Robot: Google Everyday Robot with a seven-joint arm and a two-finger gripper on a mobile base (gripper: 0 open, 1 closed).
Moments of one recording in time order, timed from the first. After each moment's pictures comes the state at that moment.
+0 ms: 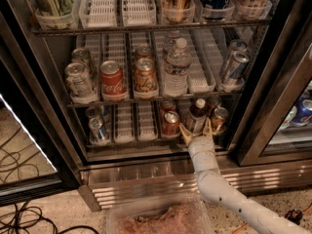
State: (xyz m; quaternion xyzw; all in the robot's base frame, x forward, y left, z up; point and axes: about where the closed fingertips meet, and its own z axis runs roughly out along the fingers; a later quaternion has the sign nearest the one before) arm 0.674 -0.180 0.600 -0.09 0.69 -0.07 0.72
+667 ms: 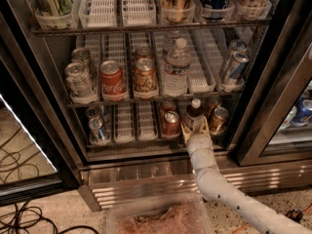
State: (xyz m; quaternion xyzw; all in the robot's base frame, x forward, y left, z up) arm 0.682 -0.166 0.603 -0.11 0.68 -0.06 0.72
